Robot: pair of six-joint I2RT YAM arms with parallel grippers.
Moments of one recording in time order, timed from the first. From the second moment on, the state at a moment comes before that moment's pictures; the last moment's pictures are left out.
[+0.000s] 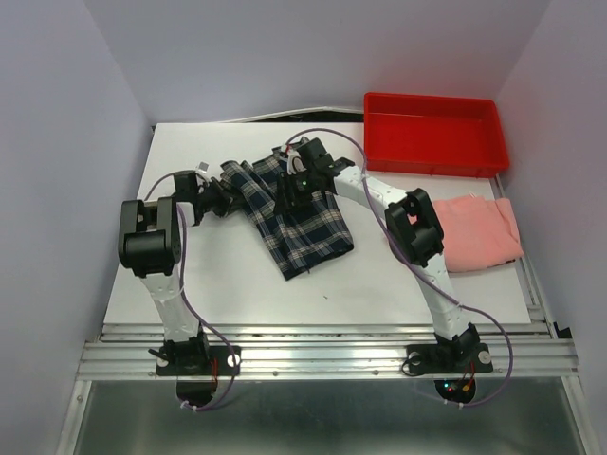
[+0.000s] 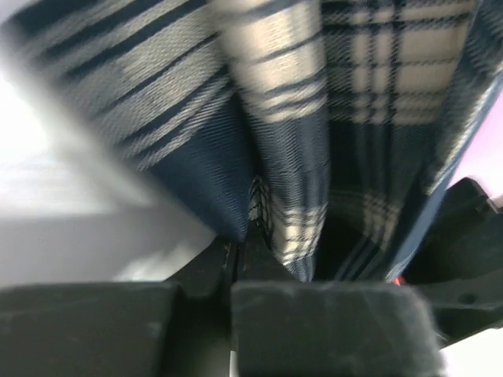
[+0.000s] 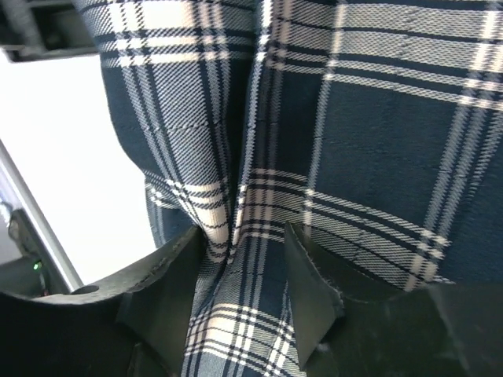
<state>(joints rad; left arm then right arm) 0.10 1.94 0.97 0.27 0.67 -0.80 0.63 2.38 2.01 -0.49 -0.56 0.30</state>
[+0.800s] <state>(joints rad) 0.14 1.92 0.90 0.47 0.95 -0.86 0.63 2.38 2.01 -0.46 -0.62 0.36</state>
